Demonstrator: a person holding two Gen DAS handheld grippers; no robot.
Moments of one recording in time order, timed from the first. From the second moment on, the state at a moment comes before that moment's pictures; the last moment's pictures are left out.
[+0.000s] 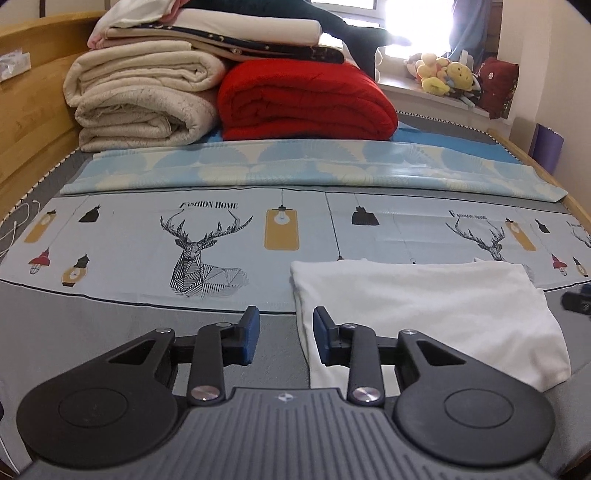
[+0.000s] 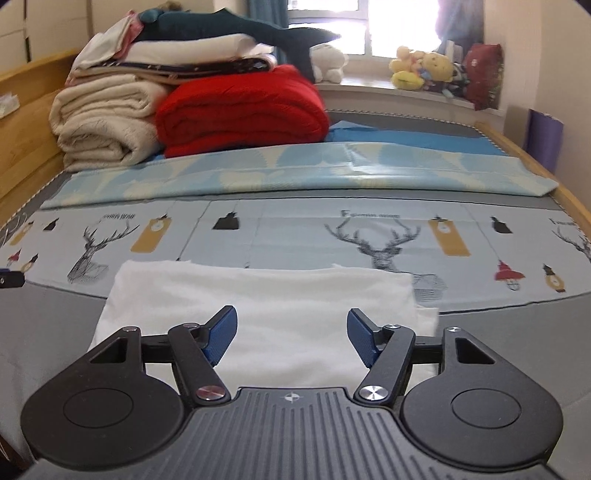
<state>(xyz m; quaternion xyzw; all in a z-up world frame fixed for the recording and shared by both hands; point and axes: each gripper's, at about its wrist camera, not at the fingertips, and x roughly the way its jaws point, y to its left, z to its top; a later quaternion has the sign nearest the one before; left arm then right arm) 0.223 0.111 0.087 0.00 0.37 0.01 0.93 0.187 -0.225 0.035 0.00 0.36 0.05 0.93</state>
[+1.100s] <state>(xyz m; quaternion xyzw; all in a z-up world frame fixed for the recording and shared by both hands) 0.239 0.173 0.066 -0.01 0.41 0.03 0.91 0.156 0.045 -0.106 -0.35 0.38 0.42 0.75</state>
